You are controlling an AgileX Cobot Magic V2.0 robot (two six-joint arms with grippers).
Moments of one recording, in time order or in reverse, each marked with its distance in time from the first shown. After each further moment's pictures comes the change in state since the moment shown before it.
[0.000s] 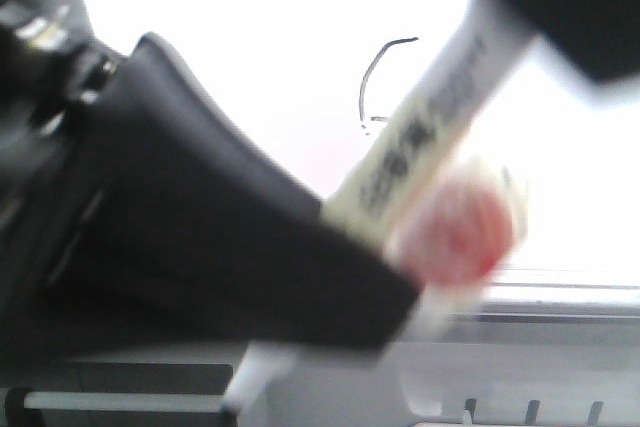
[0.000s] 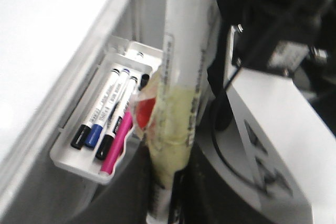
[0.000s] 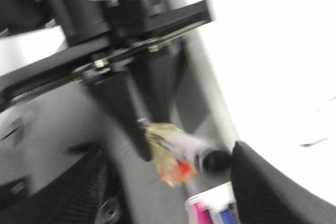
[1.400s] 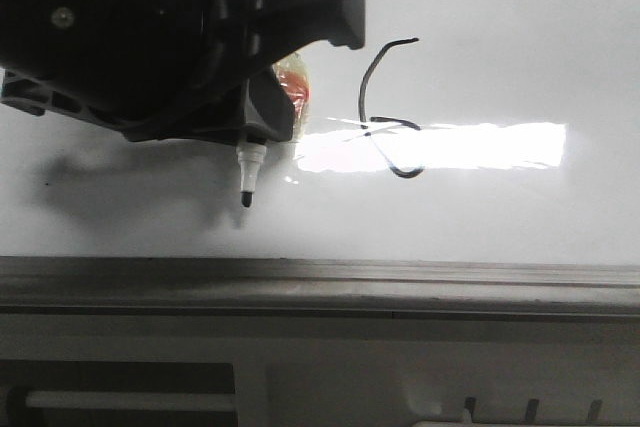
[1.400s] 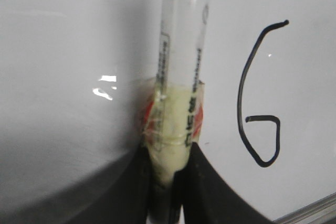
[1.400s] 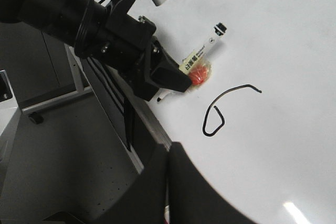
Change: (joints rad) left arm -0.008 0.252 -0.167 -0.424 -0.692 -0.170; right arm 0.000 -0.300 0.000 -0.175 0.134 0.156
